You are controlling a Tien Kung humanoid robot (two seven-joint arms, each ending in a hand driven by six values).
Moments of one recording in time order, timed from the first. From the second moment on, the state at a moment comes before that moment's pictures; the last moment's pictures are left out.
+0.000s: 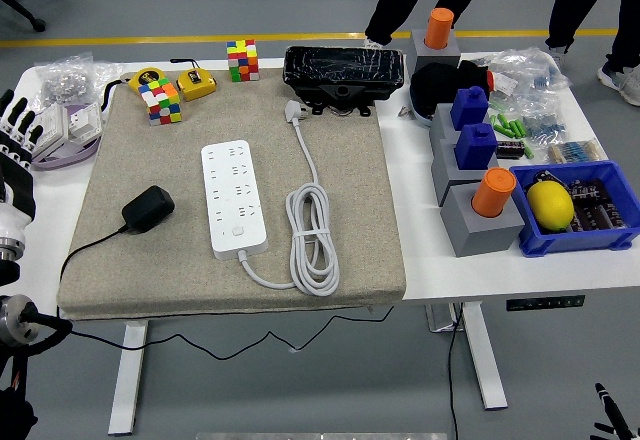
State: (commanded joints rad) left arm -0.07 0.04 -1.75 -1.28 1.13 0.03 -0.21; right arm 0.20 -0.07 1.61 0.18 -1.30 -0.14 -0.14
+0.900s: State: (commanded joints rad) left arm -0.05 0.04 -1.74 -1.30 1.17 0.04 -0.20; right arm 0.19 -0.06 1.59 0.18 -1.31 -0.14 -0.14
